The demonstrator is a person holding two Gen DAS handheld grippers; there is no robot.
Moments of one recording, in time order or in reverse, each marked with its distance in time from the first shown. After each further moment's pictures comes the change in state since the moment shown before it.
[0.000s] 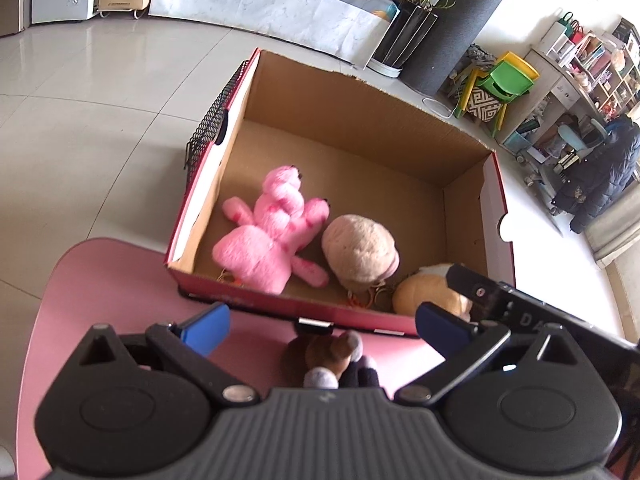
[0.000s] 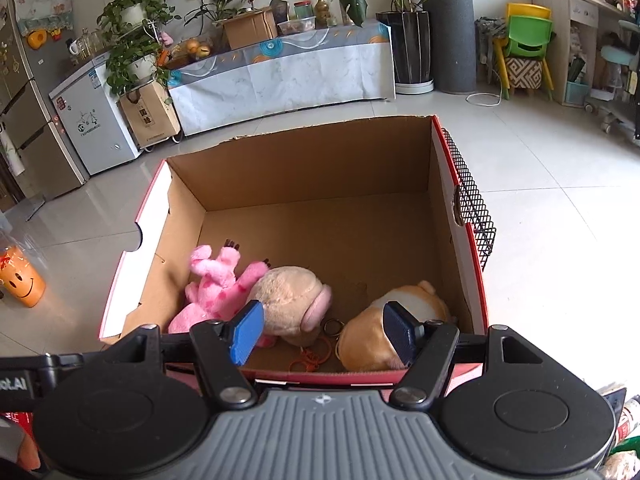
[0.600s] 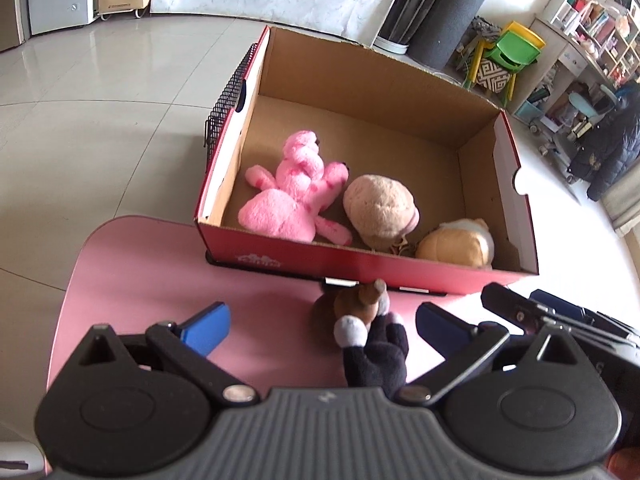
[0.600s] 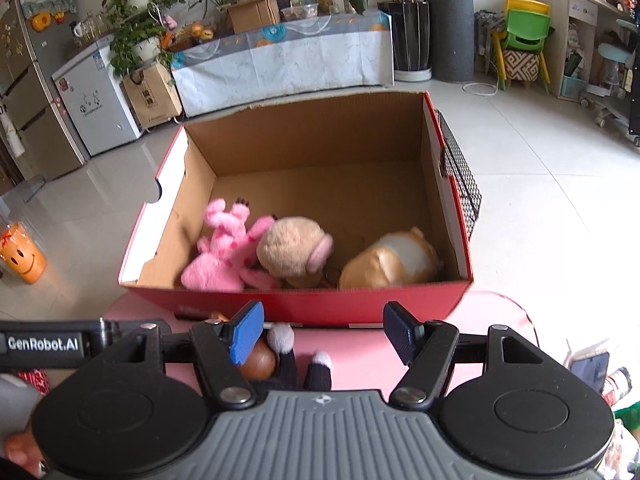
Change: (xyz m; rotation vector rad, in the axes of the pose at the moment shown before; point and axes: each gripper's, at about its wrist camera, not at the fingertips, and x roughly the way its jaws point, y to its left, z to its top) left arm -0.012 0.002 -0.024 0.067 0.057 0.063; right arm -0.034 0.010 -0.036 -0.017 0.058 -0.020
